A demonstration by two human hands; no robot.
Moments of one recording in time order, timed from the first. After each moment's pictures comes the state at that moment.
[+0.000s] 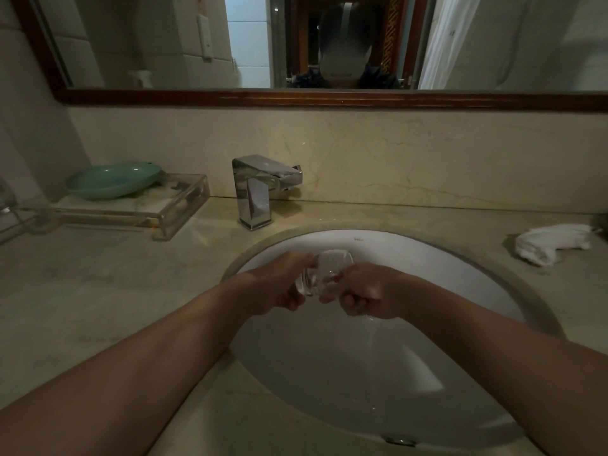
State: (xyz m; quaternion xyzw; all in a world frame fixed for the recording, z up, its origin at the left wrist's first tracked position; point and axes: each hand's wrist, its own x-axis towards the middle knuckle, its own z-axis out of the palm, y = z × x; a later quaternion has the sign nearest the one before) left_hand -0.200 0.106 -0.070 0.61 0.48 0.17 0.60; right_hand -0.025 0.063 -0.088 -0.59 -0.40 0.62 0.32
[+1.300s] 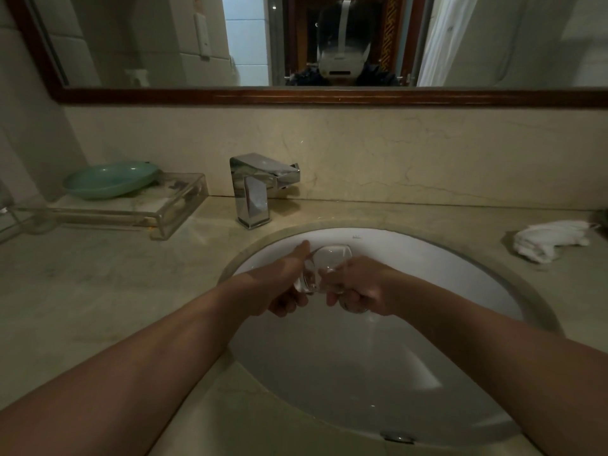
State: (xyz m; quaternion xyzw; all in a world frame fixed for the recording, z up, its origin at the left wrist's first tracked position) left_hand -0.201 0.112 -0.082 0.62 0.53 0.12 0.56; right_hand -0.028 0.061 -0.083 -0.63 -0.43 0.56 0.33
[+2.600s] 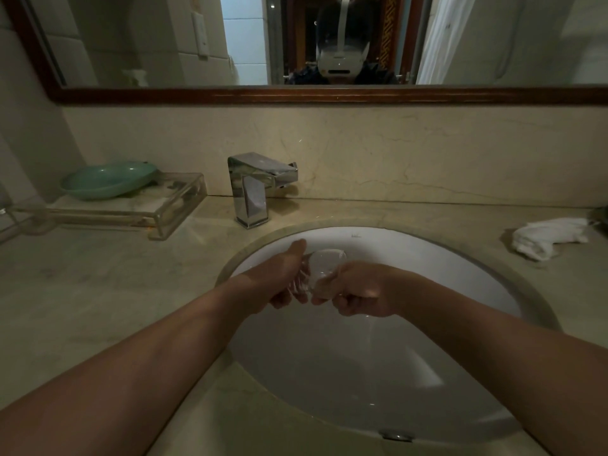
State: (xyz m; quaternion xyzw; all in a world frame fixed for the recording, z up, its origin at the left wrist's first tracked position) left_hand -0.202 0.109 -0.081 0.63 0.53 0.23 0.52; right_hand -0.029 0.060 -0.085 -0.58 -0.43 0.63 0.29
